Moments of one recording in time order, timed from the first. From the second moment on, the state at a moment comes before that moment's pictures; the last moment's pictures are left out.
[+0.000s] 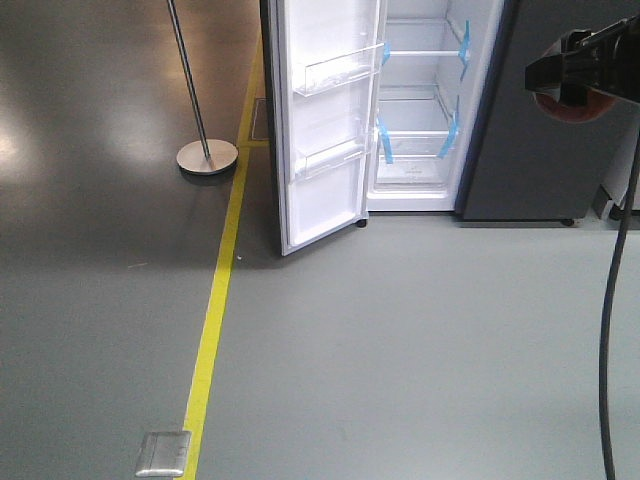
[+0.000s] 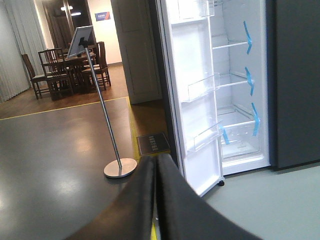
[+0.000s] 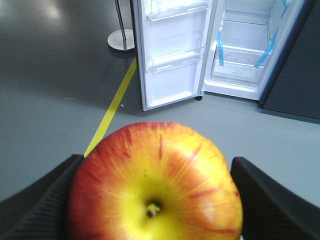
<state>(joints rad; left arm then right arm) -0.10 -0.01 0.02 0.09 0.05 -0.04 -0.01 1.41 -1.45 0.35 0.70 -0.34</state>
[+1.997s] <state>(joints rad) -0.10 -0.01 0.02 0.09 0.05 -0.04 -0.01 1.41 -1.45 0.35 0.70 -0.34</state>
